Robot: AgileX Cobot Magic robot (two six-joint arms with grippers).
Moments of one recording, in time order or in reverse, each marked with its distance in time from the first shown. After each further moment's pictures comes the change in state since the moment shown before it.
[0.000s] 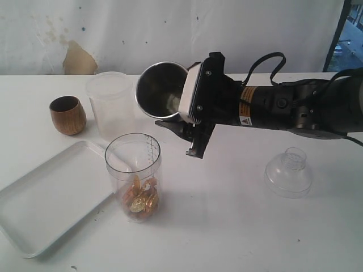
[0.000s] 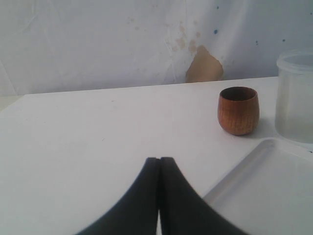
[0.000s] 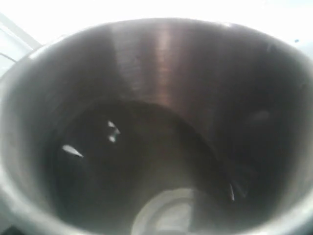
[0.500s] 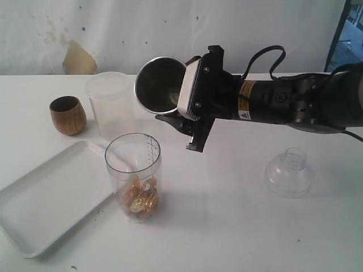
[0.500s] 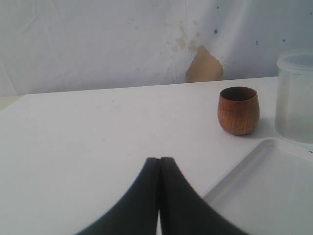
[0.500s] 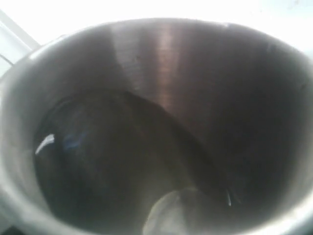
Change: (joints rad) left arm 0.000 0.000 0.000 0.000 0.000 0.000; right arm 0.000 0.000 -0.028 -0.004 0.016 -0.027
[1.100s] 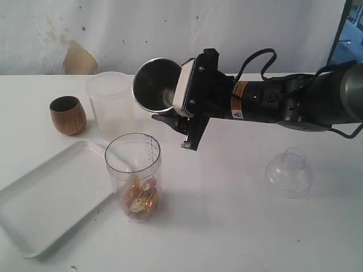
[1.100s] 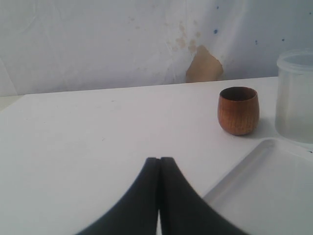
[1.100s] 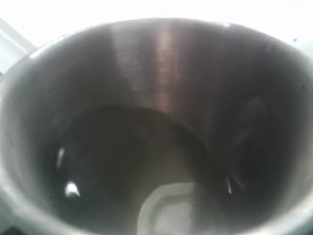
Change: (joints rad) left arm 0.000 0.000 0.000 0.000 0.000 0.000; right arm 0.000 0.067 -0.052 0.001 -0.011 0.032
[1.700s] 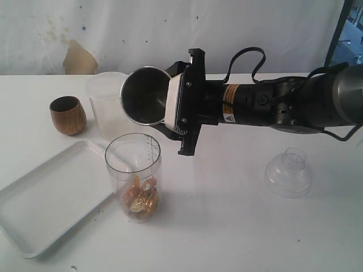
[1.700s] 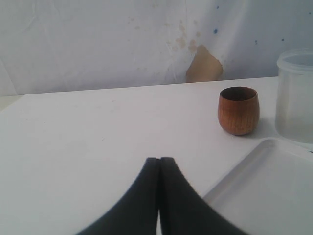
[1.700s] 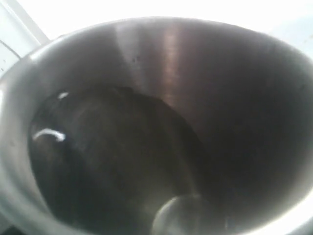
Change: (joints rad) left arm 0.000 0.000 0.000 0.000 0.000 0.000; right arm 0.037 0.000 -0.002 0.000 -0.005 -0.190
